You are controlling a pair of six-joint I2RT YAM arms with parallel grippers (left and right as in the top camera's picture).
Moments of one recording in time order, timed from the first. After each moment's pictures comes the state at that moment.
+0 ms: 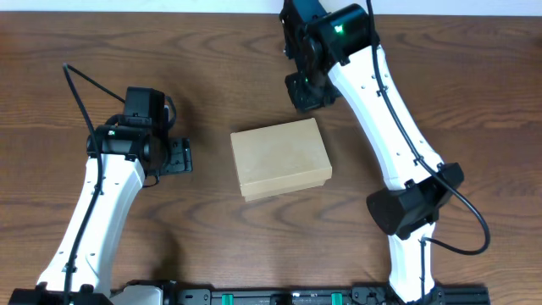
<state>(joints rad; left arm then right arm) -0.09 1.39 1.09 -1.00 -0.03 -0.20 0.51 2.15 2.40 -1.69 0.05 0.18</state>
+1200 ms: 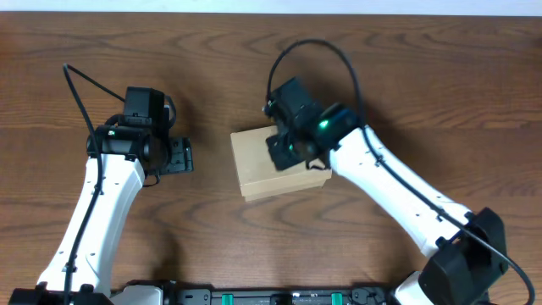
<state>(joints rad) -0.09 1.39 1.09 -0.99 -0.02 -0.19 0.68 1.70 1.42 -0.96 -0.06 0.31</state>
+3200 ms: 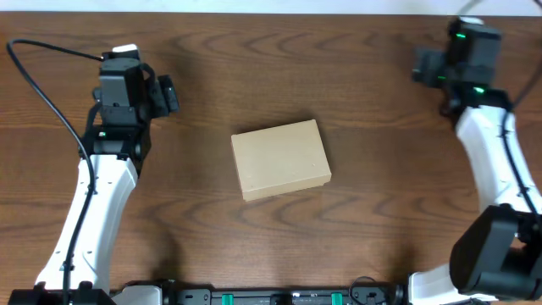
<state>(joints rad) -0.02 1.39 1.07 -0.35 -0.16 -0.14 -0.18 1.67 1.30 -0.33 0.12 -0.02</state>
